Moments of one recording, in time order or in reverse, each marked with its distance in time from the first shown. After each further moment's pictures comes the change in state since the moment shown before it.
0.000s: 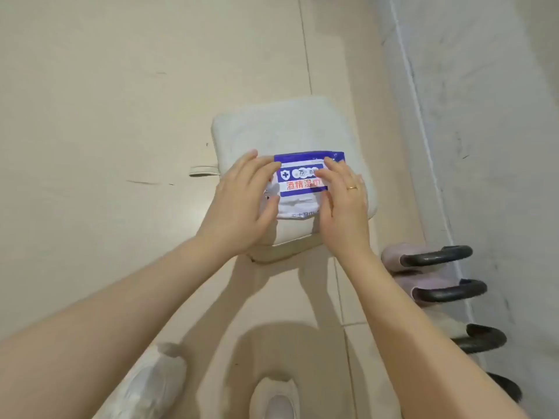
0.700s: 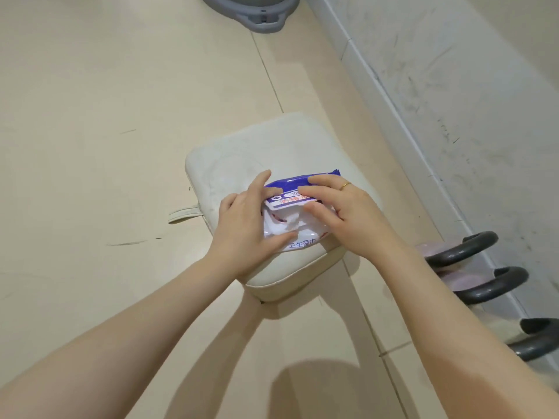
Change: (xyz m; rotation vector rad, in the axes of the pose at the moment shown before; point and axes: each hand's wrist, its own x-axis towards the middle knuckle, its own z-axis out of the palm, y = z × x) left_hand 0.033 -0.023 0.043 -0.044 -0.056 0.069; right_hand 0.018 0.022 -0.013 0.049 -0.247 0.009
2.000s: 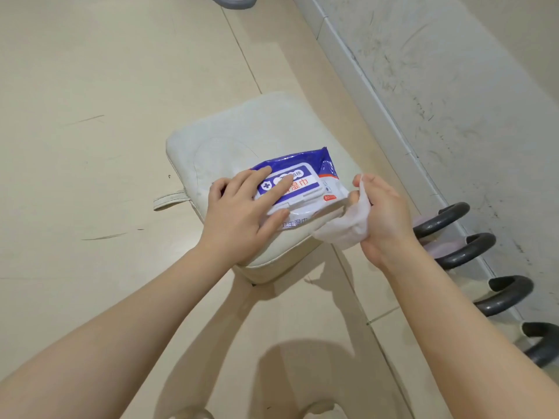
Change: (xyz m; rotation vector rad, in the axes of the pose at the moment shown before) left_hand -0.008 -0.009 0.003 0.340 -0.055 0.227; right_hand -0.038 -0.012 -0.002 1.212 0.520 0.645
